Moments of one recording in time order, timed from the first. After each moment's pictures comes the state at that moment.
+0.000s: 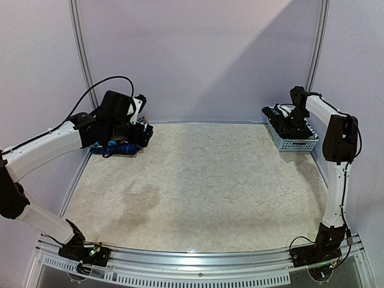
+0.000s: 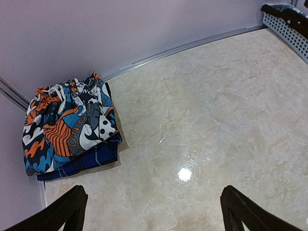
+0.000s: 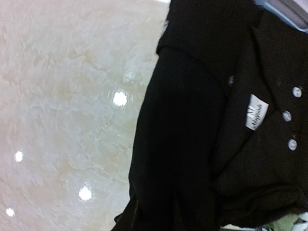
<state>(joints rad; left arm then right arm) -0.63 1.39 1.23 -0.49 -0.36 -0.05 0.00 2.28 2.12 -0.99 -0.13 -0.35</state>
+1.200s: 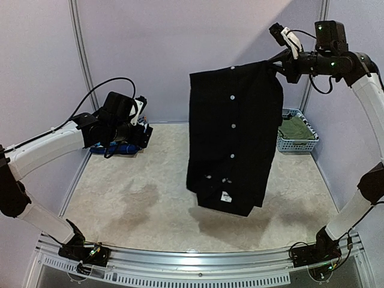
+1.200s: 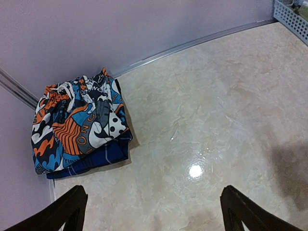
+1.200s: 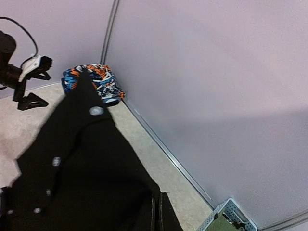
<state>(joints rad) -0.63 1.42 1.23 -0.49 -0.41 -0.02 0.37 1.58 2.17 -0.94 -0.37 -0.47</state>
